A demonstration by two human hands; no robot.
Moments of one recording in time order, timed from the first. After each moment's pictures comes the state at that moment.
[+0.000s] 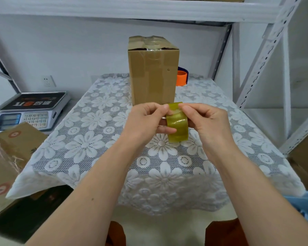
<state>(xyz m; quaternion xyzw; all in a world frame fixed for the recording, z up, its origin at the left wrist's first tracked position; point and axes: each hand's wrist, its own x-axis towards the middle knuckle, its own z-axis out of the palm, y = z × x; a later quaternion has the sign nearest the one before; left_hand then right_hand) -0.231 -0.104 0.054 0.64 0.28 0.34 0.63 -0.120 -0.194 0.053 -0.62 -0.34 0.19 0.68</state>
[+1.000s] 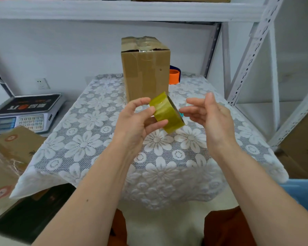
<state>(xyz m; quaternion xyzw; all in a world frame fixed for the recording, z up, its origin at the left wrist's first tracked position) -0.240 -0.115 0.058 0.45 0.24 0.39 0.77 -0.116 -0.217 0.060 -0.64 -0.29 0.17 0.69</state>
